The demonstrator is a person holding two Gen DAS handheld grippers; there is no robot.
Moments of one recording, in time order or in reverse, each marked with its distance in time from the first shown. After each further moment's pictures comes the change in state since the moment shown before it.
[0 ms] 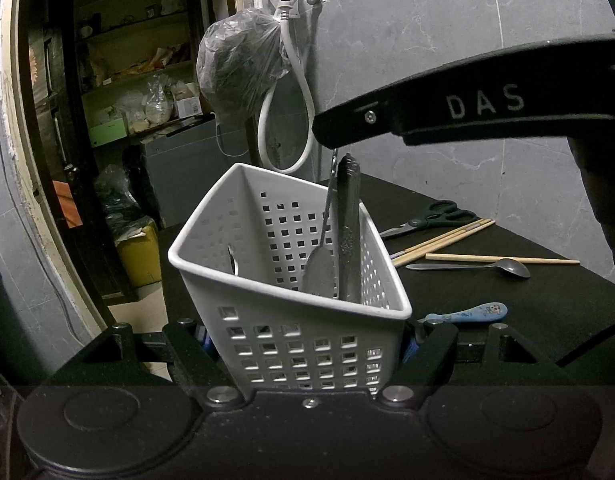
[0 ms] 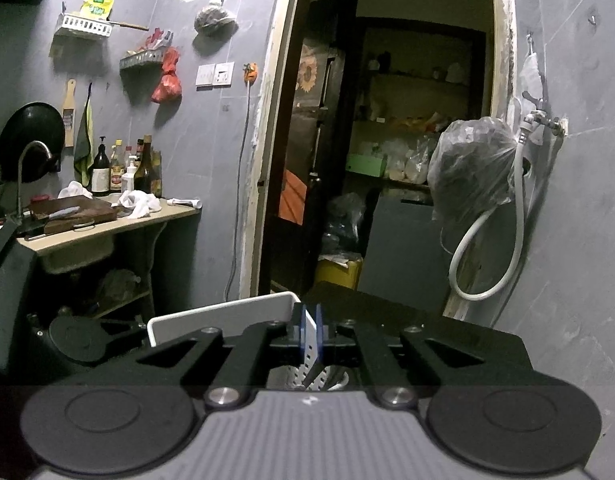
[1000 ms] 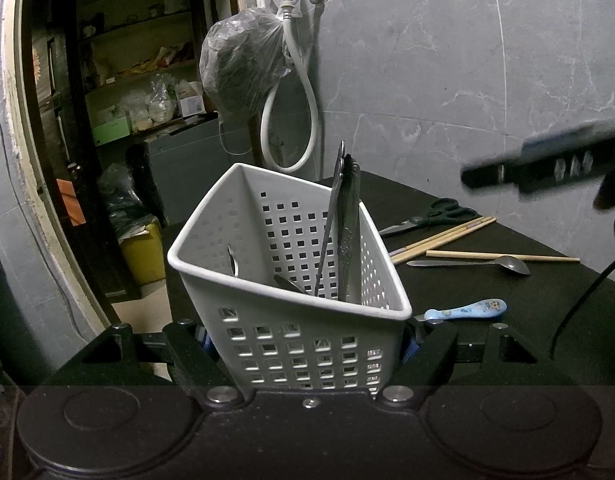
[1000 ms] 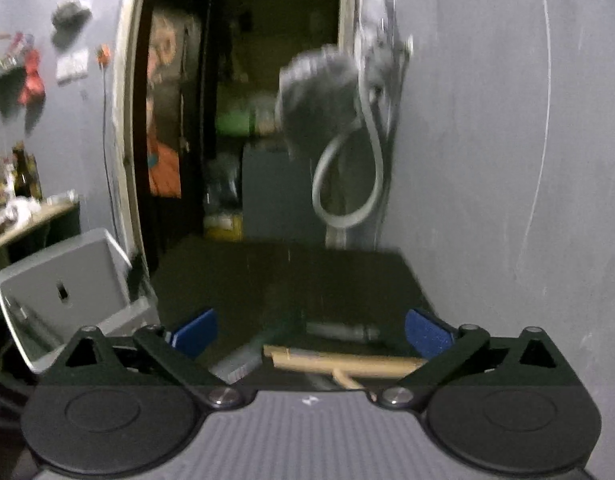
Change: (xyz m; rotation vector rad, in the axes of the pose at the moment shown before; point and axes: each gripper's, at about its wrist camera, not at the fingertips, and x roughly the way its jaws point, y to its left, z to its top) left arm 0.000 0.000 0.000 0.001 0.001 0.001; right arm -0.017 -0.089 -0.053 0.239 0.165 -0.327
